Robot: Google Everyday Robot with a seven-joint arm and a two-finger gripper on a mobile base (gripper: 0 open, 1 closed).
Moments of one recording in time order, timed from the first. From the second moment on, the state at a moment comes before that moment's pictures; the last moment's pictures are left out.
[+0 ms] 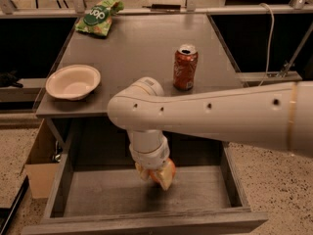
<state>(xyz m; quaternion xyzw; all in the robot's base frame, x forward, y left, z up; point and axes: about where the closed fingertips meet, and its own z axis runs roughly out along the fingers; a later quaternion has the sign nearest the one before) 0.413 0.001 0.658 0.96 -0.26 -0.07 0.10</state>
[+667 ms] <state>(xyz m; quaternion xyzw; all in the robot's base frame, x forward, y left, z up) 0.370 -0.048 0.746 0.94 -0.33 0.02 0.06</state>
